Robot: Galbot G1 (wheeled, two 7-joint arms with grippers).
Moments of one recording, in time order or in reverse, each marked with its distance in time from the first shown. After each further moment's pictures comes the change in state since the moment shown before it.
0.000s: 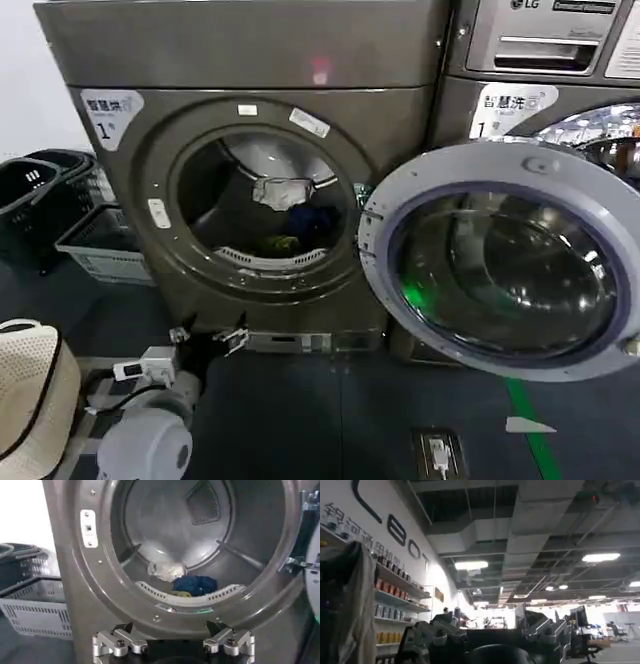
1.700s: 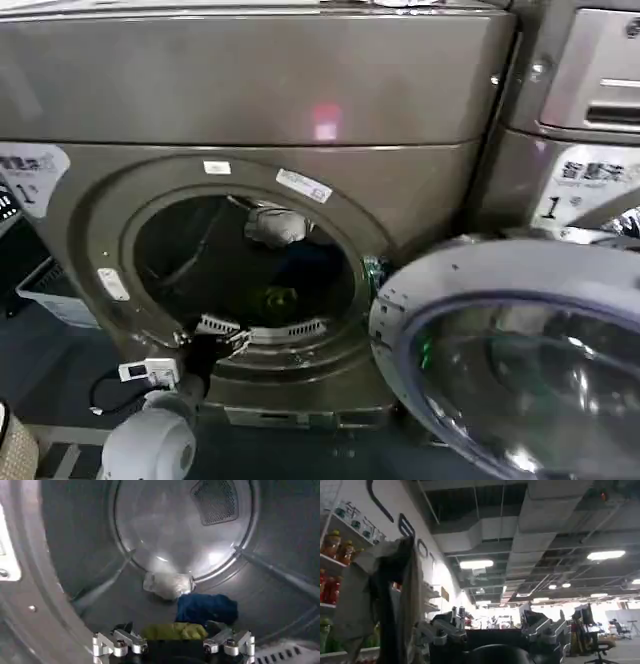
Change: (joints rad) left arm -0.012 -0.006 0.022 0.019 0.009 0.000 0.023; right arm -0.005 0.006 -0.003 -0.002 -0.005 0.012 0.008
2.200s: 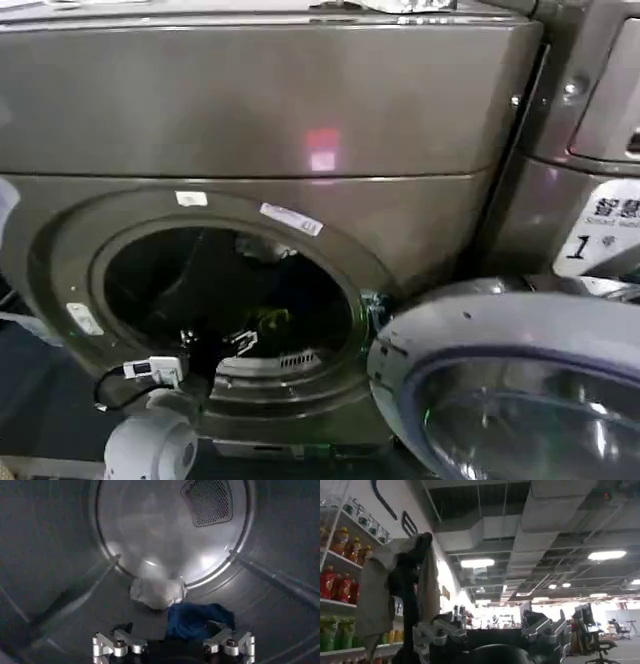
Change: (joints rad) left arm -0.179 -0.039 0.059 0.161 0.188 0.000 0.075; right arm 0.000 0.008 -0.003 0.002 0.001 0.020 -0.003
